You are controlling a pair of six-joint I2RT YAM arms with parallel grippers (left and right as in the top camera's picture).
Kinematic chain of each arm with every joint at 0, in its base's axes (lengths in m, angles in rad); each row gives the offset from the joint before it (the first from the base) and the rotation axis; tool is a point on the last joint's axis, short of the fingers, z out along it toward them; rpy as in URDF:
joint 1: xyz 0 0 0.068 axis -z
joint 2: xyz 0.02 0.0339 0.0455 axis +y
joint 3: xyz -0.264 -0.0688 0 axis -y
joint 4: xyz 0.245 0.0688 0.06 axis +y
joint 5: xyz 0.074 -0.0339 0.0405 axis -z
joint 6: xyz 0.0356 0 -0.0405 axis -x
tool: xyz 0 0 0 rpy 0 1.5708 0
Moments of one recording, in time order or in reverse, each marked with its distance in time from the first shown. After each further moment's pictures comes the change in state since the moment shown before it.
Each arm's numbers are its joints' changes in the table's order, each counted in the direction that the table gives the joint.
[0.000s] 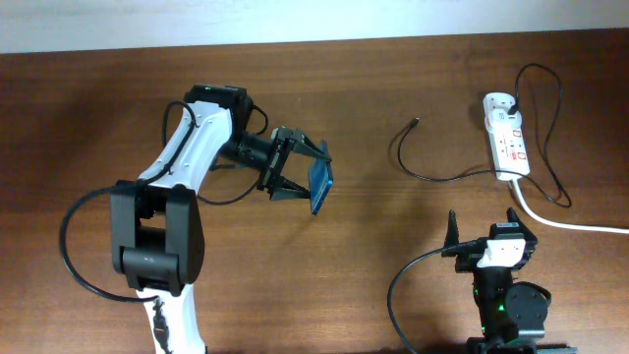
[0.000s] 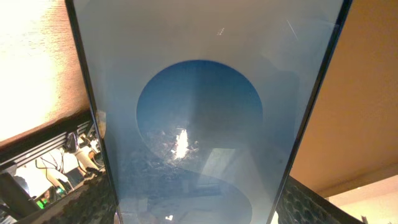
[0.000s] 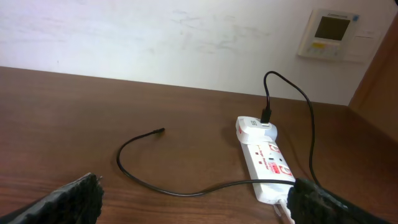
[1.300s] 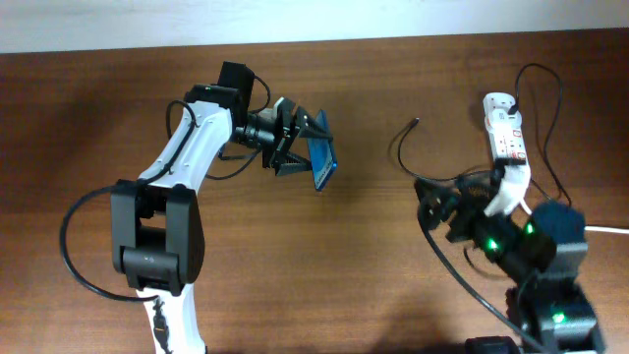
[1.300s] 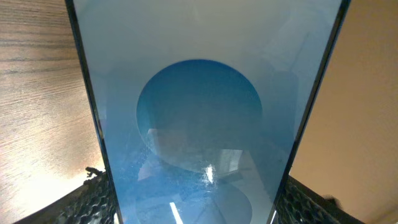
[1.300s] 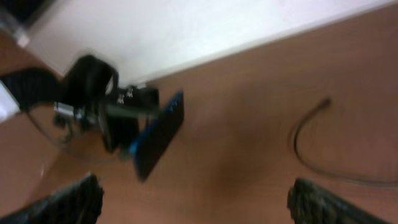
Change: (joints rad) left arm 0.000 0.001 0.001 -0.451 -0.107 0.166; right arm -0.099 0.695 0.731 0.351 -0.442 -0.534
